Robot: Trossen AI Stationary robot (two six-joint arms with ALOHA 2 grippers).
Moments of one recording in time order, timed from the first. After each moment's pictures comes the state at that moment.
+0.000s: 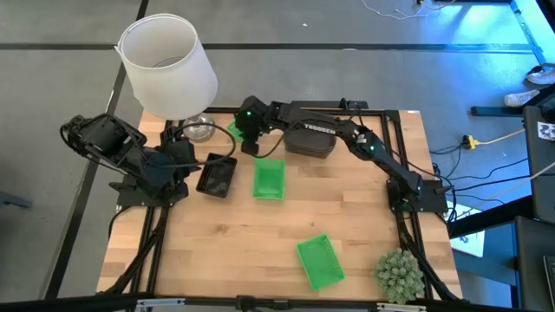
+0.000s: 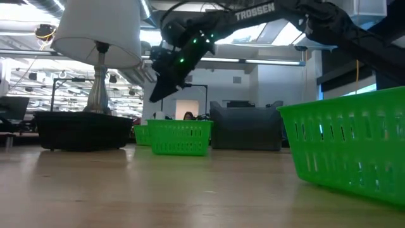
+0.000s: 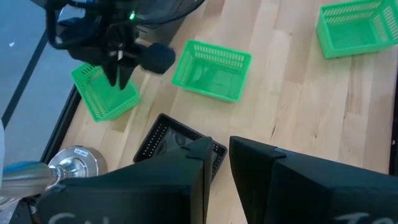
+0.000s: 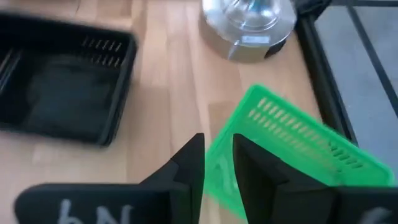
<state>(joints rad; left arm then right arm) -0.47 1.22 1.78 -1.57 -0.50 -0.60 -0.31 2.45 2.34 -0.69 -0.07 -0.24</state>
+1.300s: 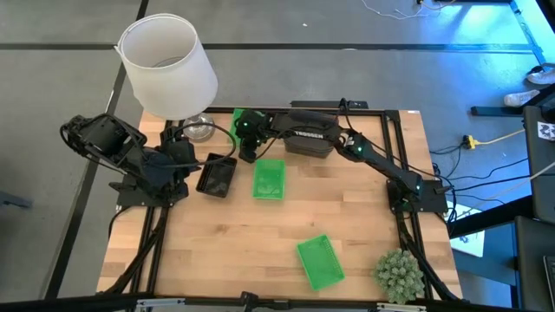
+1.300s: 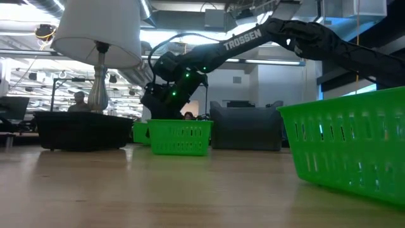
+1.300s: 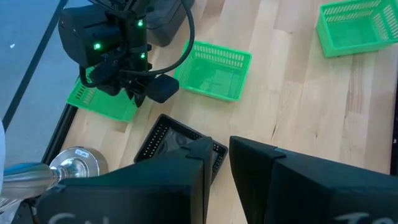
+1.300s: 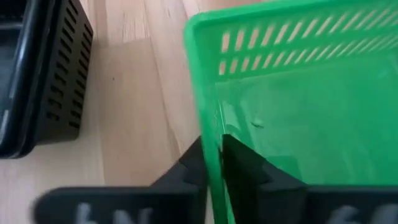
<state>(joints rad) -0.47 1.22 1.78 -1.57 -0.50 -0.59 -0.33 2.63 2.34 -0.62 -0.12 -0.03</state>
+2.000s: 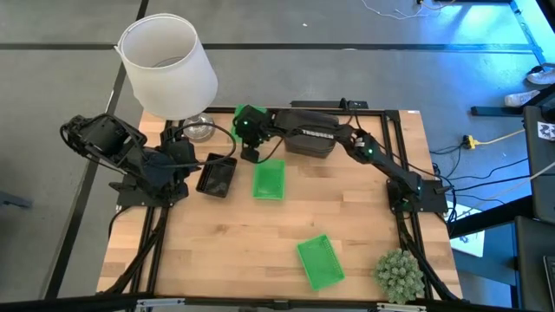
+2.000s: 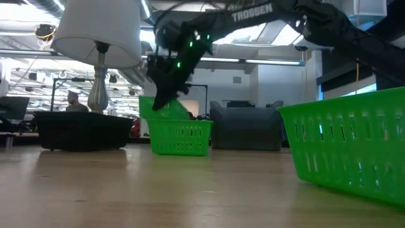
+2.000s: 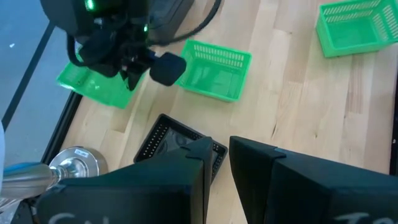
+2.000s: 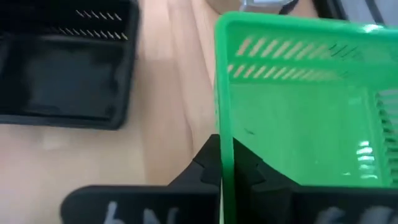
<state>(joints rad) -0.47 1.22 1.78 -1.57 -0.50 -0.59 -0.27 2.49 2.35 -0.78 0.01 -0.11</state>
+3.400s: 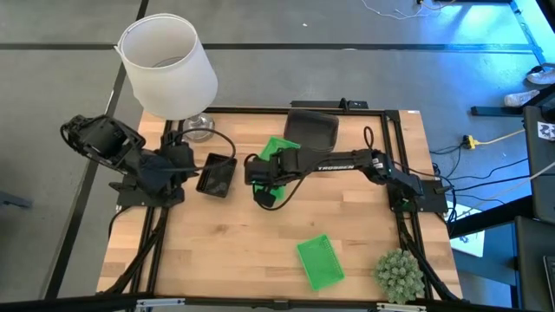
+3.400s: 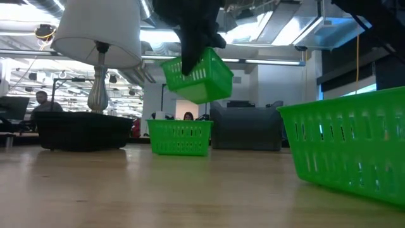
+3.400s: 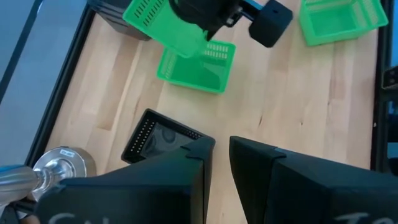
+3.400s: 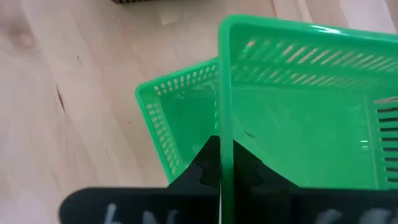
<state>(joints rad) -0.49 1.22 1.78 -1.57 -0.44 -0.59 0.08 2.29 2.33 -1.31 0.25 0.44</state>
